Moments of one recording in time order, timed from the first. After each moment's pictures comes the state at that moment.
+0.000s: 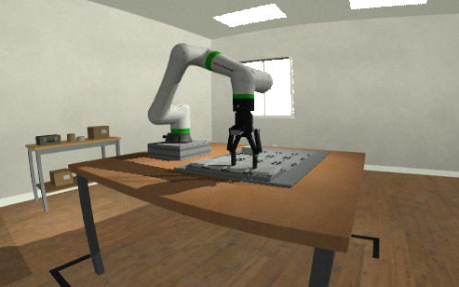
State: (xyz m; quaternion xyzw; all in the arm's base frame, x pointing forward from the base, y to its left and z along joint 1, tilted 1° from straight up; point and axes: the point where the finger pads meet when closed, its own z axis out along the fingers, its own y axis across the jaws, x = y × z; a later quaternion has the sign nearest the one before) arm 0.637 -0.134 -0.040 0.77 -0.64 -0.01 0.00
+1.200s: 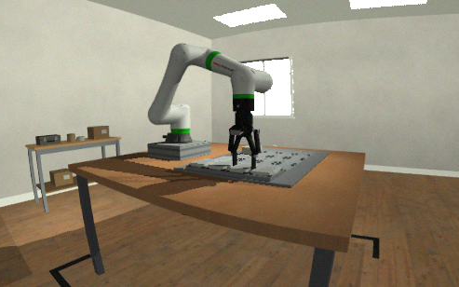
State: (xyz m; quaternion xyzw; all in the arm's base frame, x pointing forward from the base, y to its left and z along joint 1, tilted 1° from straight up) arm 0.637 -0.134 -0.040 0.77 -0.64 -0.01 0.00
